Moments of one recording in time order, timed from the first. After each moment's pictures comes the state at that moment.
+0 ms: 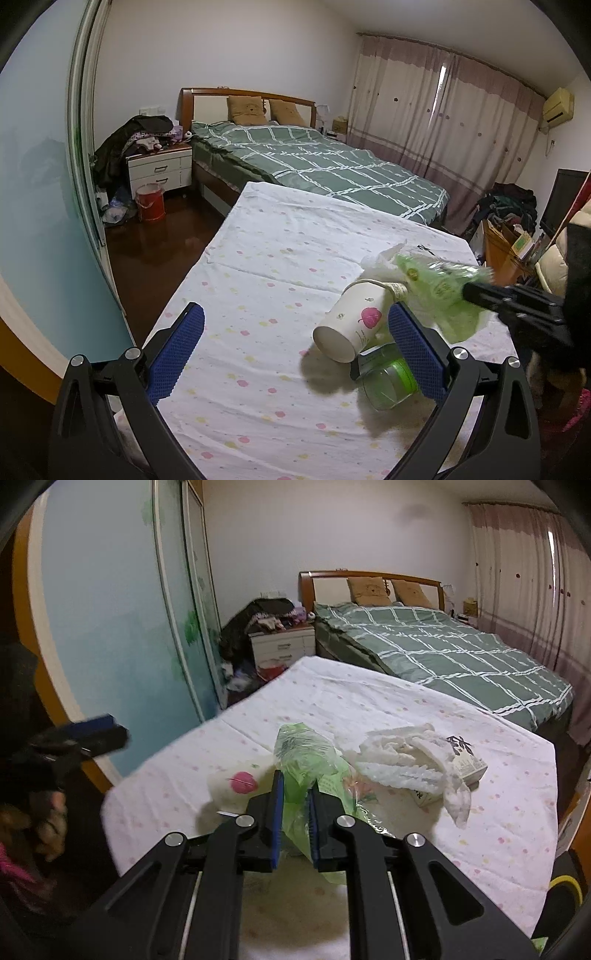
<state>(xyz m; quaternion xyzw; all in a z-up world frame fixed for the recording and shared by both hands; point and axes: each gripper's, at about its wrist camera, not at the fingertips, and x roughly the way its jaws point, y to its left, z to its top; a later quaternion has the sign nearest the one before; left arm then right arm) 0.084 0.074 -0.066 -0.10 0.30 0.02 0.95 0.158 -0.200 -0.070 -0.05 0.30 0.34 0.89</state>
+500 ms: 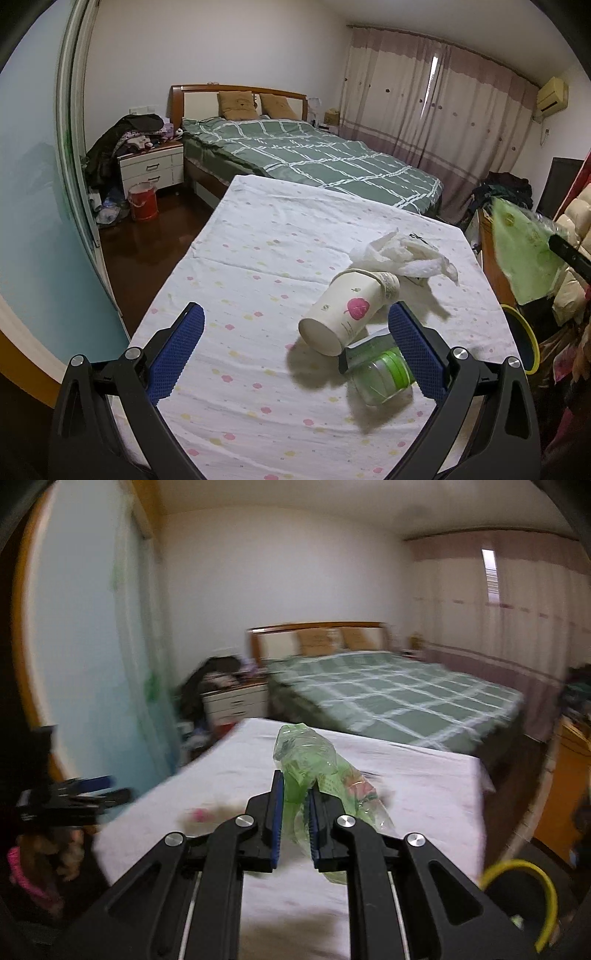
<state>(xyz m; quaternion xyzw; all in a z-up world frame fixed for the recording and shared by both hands) 0.091 0.056 -0.071 -0.09 0.32 0.01 0.94 0.123 -0.321 -0.023 0.00 0.22 0.19 0.96</state>
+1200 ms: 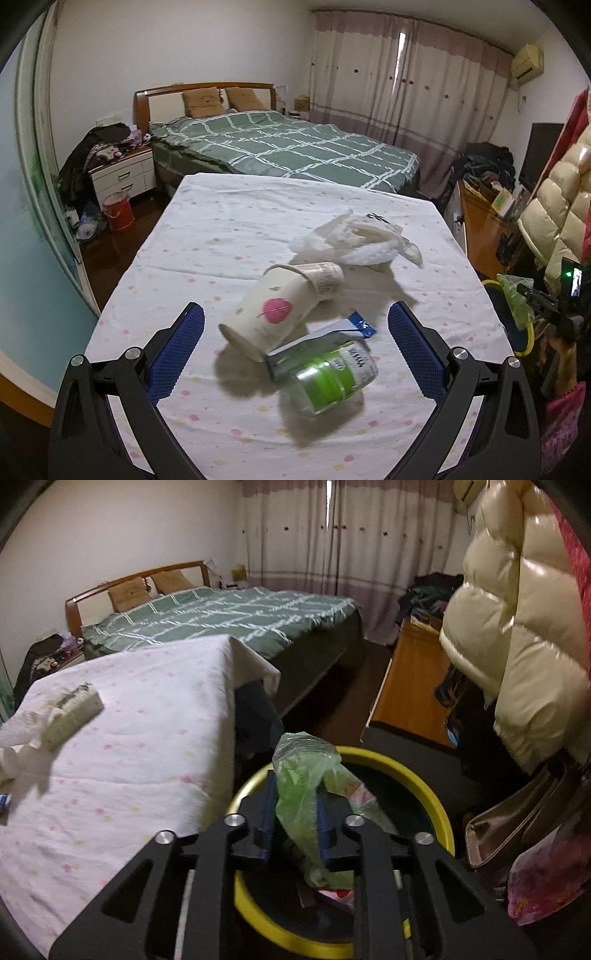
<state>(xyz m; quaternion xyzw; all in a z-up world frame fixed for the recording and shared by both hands) 0.120 -0.025 -0.072 -0.04 0.34 -0.04 0.94 0.181 -0.513 -0.171 0.03 0.35 -0.10 0.93</state>
